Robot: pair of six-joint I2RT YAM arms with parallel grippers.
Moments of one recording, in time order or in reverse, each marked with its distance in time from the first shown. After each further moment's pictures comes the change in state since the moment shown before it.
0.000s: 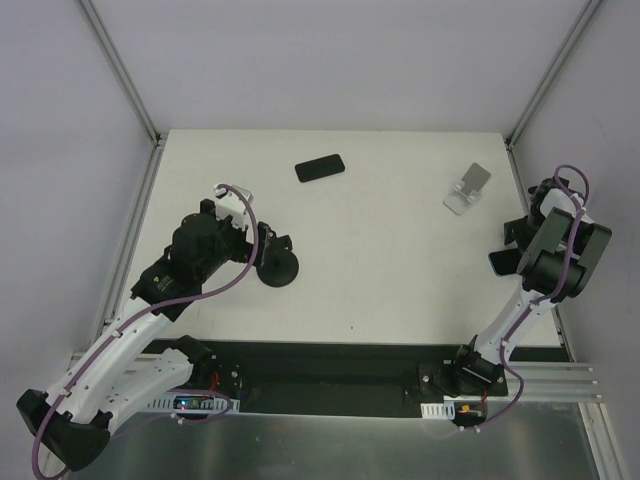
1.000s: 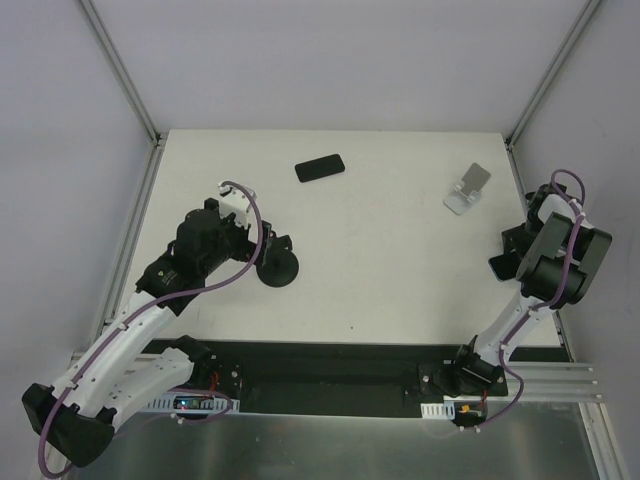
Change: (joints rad) left arm 0.033 0.042 -0.002 0.007 0.056 -0.001; right arm 0.003 -0.058 -0.085 -0.008 0.052 -0.047
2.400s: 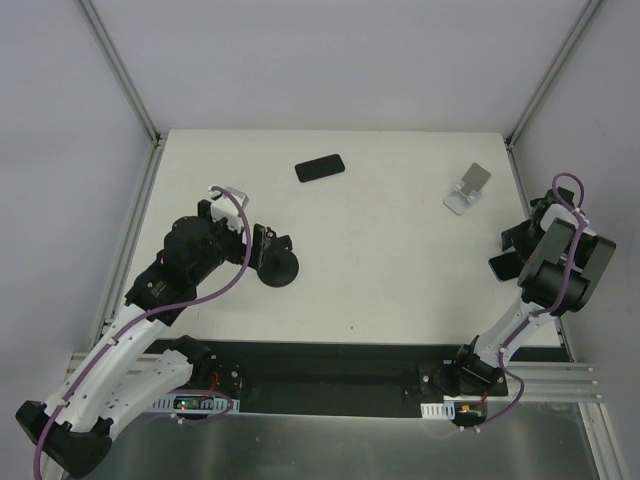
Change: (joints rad) left arm 0.000 -0.080 -0.009 0.003 0.028 0.000; right arm -0.037 -0.061 -0.116 0.200 -0.127 -0.163
